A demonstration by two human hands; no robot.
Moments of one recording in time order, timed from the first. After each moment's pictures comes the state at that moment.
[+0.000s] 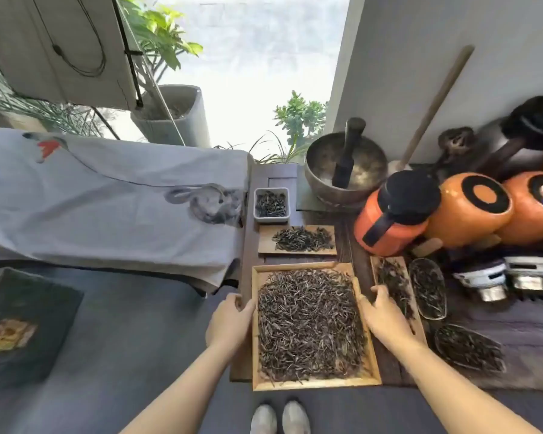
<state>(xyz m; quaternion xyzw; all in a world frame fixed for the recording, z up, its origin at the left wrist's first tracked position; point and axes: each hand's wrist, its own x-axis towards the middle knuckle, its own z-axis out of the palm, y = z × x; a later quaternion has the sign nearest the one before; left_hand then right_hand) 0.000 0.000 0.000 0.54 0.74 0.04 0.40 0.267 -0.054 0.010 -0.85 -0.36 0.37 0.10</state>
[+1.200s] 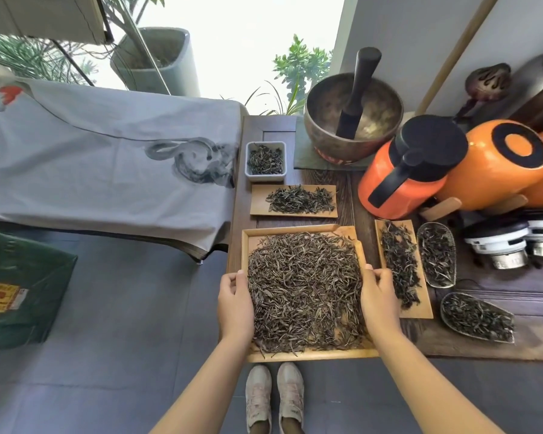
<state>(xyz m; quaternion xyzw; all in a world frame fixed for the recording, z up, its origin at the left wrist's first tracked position) 0.038 -0.037 -0.025 0.33 0.77 0.30 0.46 0.241 -0.075 -0.020 -0.85 -0.23 0.35 0.32</state>
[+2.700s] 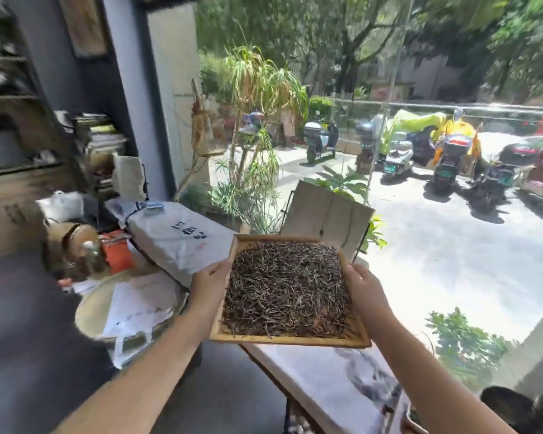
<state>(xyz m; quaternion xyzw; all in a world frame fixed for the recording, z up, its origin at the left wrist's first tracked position) -0.296 0.006 0.378 0.28 0.70 0.61 0.24 -0.066 0.095 0.389 -0.51 -0.60 0.46 0.41</state>
